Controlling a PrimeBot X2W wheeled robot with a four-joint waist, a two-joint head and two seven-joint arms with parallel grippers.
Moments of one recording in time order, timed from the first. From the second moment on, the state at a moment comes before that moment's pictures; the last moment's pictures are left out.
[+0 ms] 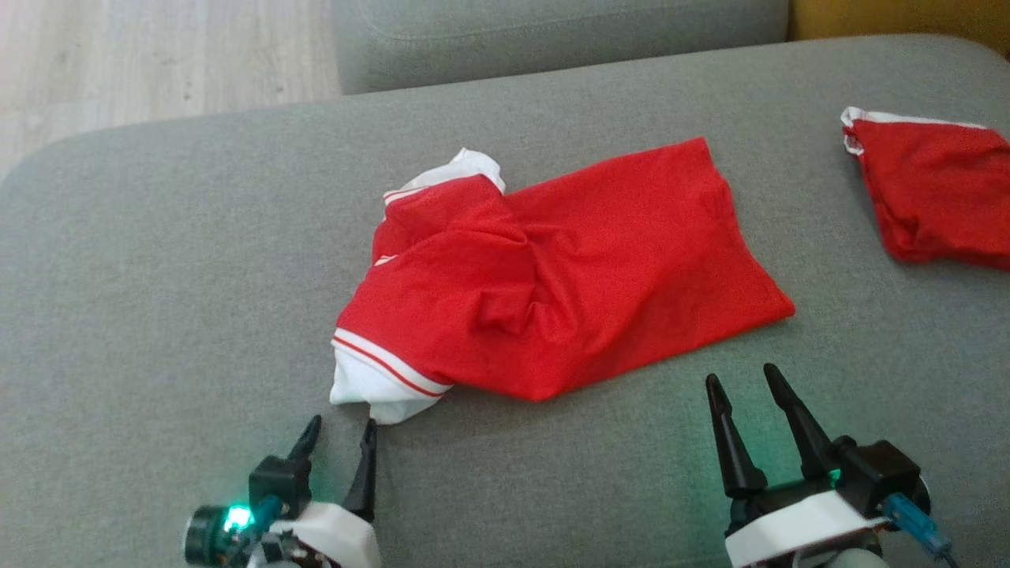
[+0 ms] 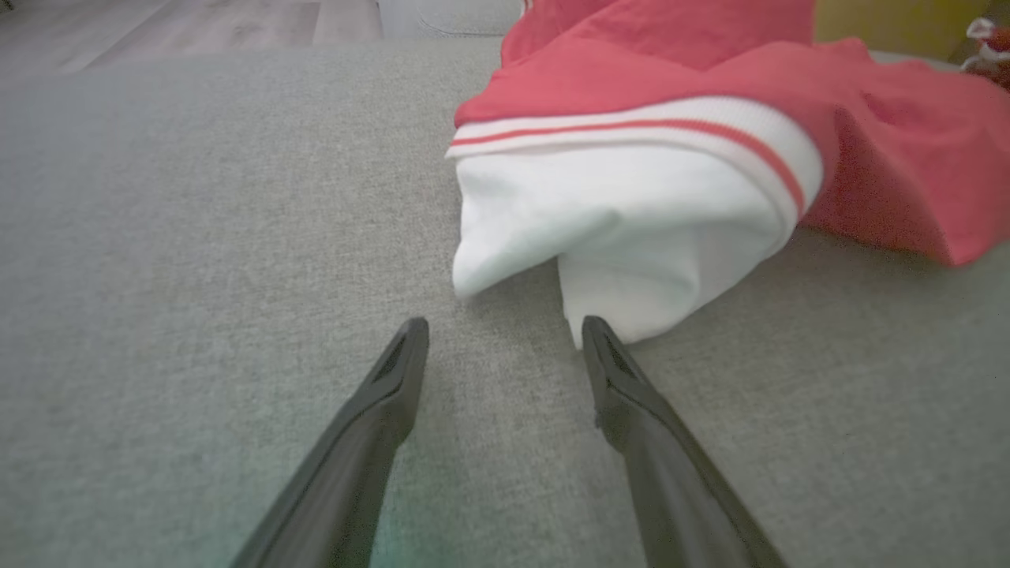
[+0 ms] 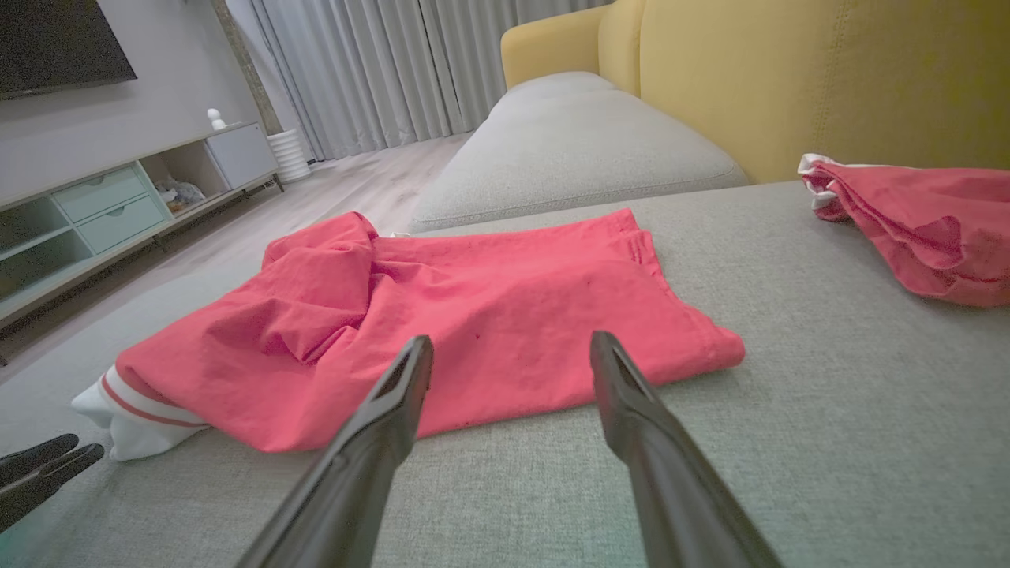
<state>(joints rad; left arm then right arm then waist) -0.17 0.13 -0.43 0.66 -0.38 0.06 -0.24 0.07 -0.08 0.19 0.21 0.20 0.12 -0.26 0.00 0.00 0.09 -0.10</state>
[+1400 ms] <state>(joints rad) -0.05 0.19 -0.69 0.05 -0.32 -0.12 -0.02 0.08 -0.08 0.19 0.23 0.20 0.12 -0.26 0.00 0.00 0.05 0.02</state>
